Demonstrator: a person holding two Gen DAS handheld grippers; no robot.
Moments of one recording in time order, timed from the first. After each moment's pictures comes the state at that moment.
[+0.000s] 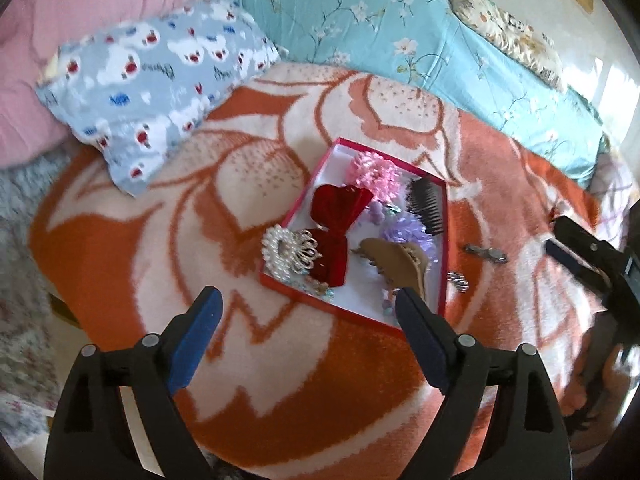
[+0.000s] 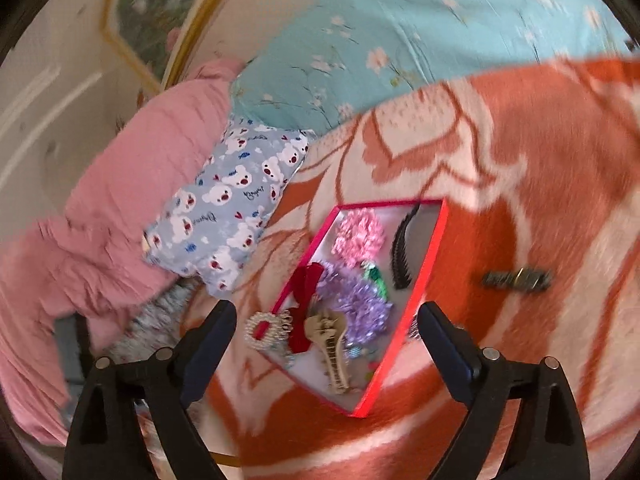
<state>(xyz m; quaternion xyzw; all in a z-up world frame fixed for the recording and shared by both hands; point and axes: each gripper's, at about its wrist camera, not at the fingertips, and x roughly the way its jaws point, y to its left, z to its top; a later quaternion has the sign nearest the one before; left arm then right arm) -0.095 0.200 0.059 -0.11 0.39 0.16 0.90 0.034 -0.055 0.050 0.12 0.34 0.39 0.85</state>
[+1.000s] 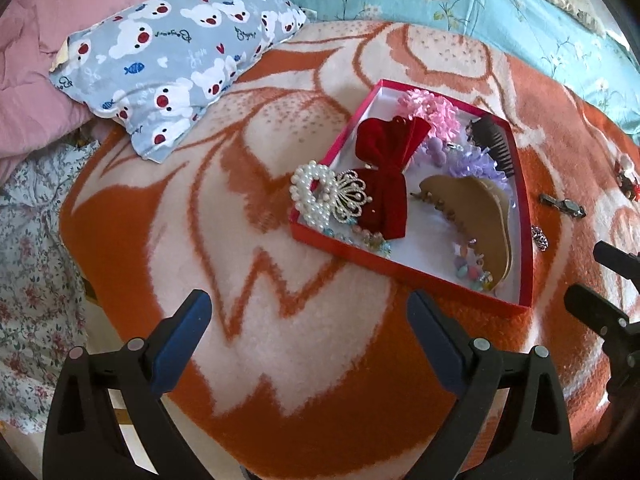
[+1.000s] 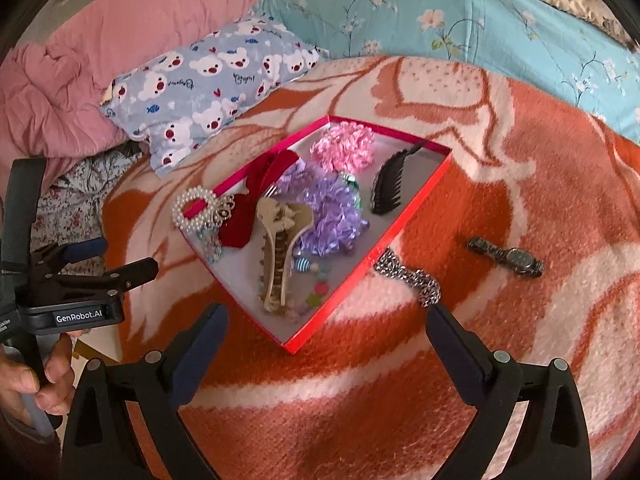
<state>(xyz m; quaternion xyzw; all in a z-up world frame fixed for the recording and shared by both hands) -0.080 0.189 -0.015 -0.05 0.44 0.24 0.86 0.006 -0.008 -0.024 -0.08 0.38 0.37 0.84</state>
